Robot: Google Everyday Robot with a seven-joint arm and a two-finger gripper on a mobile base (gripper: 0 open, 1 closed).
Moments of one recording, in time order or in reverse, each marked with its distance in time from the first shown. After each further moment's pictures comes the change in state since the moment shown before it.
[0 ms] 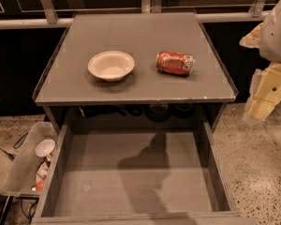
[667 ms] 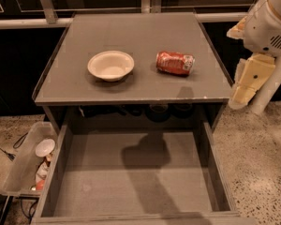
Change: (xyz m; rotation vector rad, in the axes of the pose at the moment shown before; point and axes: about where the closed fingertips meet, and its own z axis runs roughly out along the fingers) arm -0.012 -0.039 0.020 0.037 -0.040 -0.033
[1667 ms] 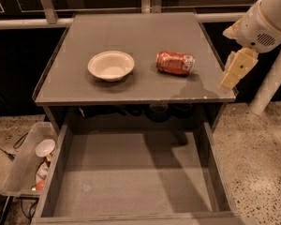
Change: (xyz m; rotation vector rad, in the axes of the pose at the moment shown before) arm 0.006 -0.064 0.051 -0.008 -0.146 0.099
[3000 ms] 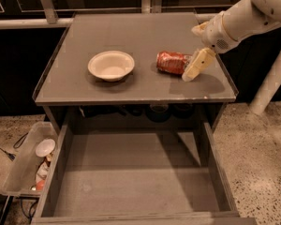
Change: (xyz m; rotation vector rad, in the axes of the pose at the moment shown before) arm -0.055 -0.067 0.092 0.040 -0.249 -0.045
